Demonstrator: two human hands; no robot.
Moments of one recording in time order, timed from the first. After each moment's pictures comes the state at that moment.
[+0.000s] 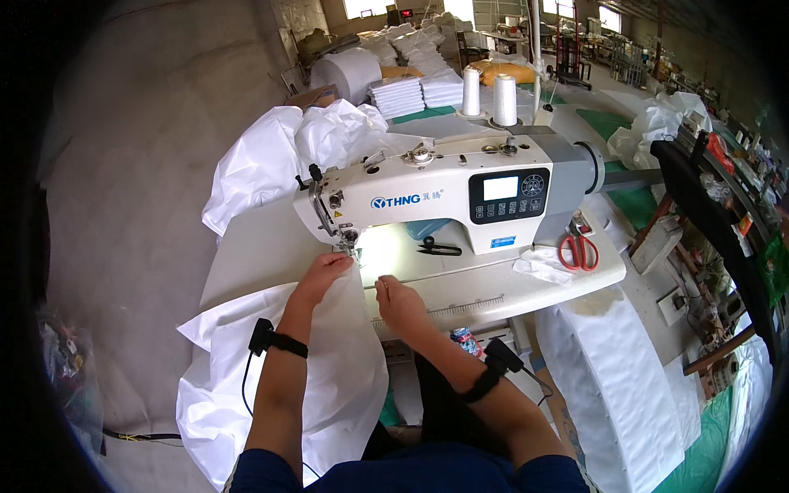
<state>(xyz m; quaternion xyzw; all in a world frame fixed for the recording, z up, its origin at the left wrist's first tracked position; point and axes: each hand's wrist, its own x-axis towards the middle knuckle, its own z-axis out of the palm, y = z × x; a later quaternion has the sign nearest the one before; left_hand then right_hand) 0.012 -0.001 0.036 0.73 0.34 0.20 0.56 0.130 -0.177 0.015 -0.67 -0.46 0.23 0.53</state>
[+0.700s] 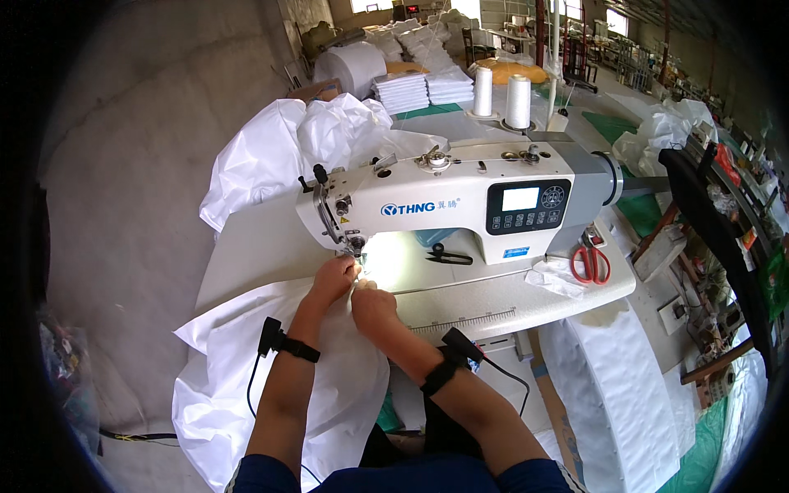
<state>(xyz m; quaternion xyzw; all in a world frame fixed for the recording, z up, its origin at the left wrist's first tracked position) 0.021 0.036 -0.008 0.91 0.32 0.21 0.17 0.093 -0.110 0.009 -0.77 -0.61 0.01 0.20</state>
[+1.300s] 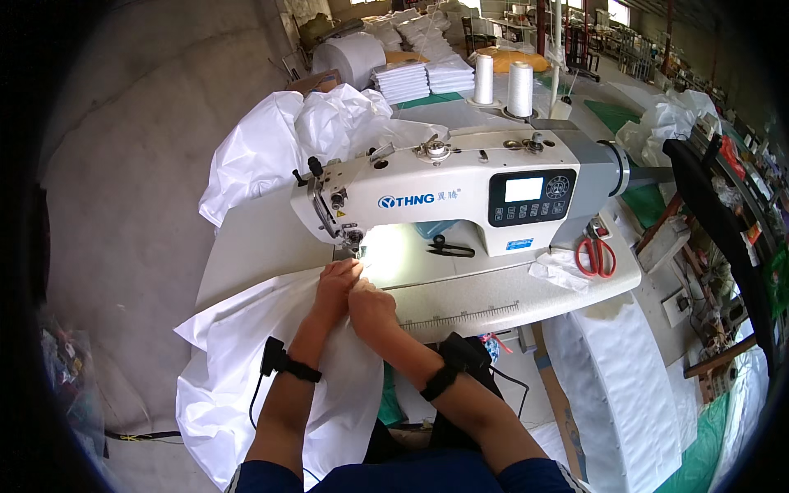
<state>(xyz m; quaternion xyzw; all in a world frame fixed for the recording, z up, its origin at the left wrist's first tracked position) 0.007 -0.014 -0.007 0.92 0.23 0.30 0.04 0.089 -0.116 0.000 -0.77 -0.59 0.00 0.24</state>
